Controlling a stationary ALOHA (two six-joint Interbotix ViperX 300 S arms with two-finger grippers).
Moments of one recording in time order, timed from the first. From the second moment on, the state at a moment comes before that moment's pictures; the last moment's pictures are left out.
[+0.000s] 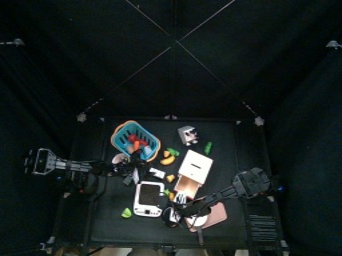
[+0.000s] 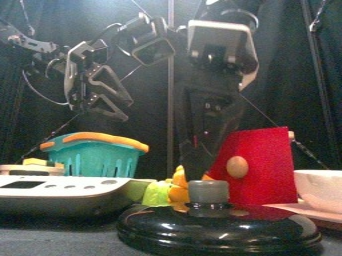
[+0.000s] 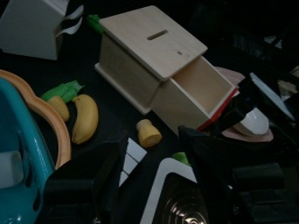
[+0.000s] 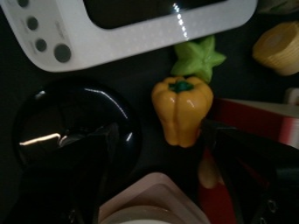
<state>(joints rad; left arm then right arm) 0.07 -0.36 1.02 -0.45 -0.29 0.09 0.34 0.34 0.18 -0.44 0.86 0.91</state>
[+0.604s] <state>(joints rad) 0.07 -0.36 1.02 -0.45 -0.29 0.10 0.28 0.37 0.19 -0.48 0.81 0.91</state>
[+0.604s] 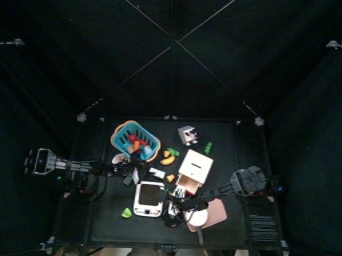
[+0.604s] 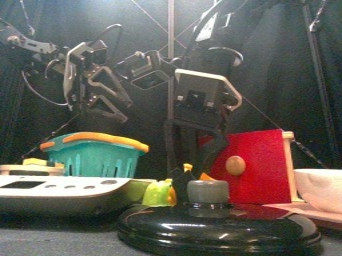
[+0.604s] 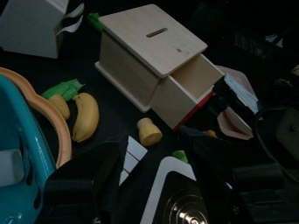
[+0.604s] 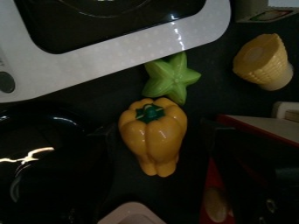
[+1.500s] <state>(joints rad) 0.07 -0.36 1.02 -0.45 -0.29 0.10 0.28 0.39 0.16 -0.45 0.83 0.91</state>
